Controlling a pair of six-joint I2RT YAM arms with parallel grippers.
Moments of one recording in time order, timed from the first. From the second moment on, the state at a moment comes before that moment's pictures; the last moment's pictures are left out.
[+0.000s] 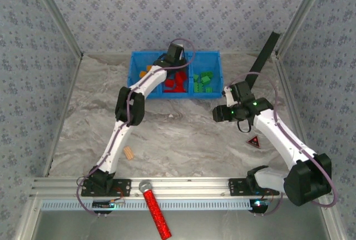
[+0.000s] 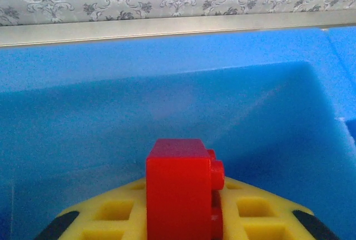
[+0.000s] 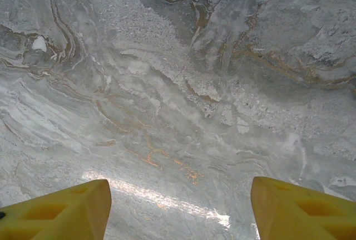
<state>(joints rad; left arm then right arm) -0.52 2.63 2.41 -0.45 -0.09 -0.35 0.35 1.21 0.97 -0.81 -0.13 0.18</state>
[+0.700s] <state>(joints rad) -0.51 2.20 2.15 -0.52 -0.10 -0.22 0.35 1.22 1.04 -0.83 -0.12 0.11</state>
